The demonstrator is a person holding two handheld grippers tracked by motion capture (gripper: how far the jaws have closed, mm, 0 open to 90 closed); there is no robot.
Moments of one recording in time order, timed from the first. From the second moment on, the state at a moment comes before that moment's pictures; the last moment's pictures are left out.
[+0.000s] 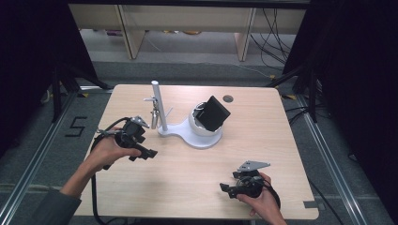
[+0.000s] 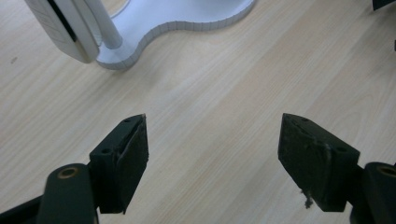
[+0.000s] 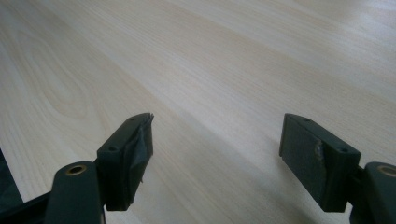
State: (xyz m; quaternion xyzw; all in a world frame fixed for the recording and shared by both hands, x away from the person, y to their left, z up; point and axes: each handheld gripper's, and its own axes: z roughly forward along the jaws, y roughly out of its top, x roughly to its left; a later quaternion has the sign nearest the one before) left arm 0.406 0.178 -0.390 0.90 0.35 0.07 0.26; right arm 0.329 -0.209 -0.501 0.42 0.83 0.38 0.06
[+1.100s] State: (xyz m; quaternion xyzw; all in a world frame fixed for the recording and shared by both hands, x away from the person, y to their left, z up) left arm 0.339 0.170 -0.455 0.89 0.31 0.08 0.31; right arm 0.328 -0.208 -0.501 0.42 0.82 0.37 0.06
